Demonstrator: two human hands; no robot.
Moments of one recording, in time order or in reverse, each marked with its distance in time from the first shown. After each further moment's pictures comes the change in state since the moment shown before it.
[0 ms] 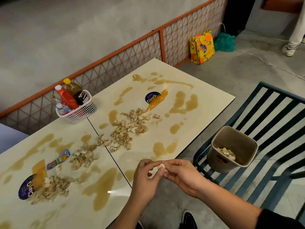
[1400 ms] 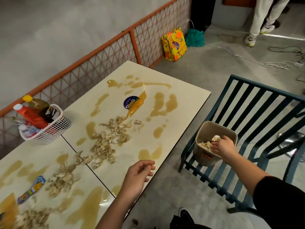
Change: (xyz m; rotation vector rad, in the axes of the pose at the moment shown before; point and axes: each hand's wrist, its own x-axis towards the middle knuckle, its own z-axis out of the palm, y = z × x) left_hand 0.059 0.015 0.009 -0.189 -0.298 -0.268; right_hand 0.042 -0.104 -0.217 -0.141 0.927 -0.128
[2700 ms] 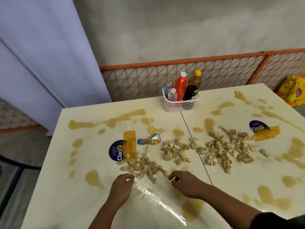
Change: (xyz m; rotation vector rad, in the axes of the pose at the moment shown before) left_hand -0.133 -0.303 -0.431 0.076 0.667 -0.243; right_hand -0.400 0.197 0.458 -1.641 -1.119 -0.754
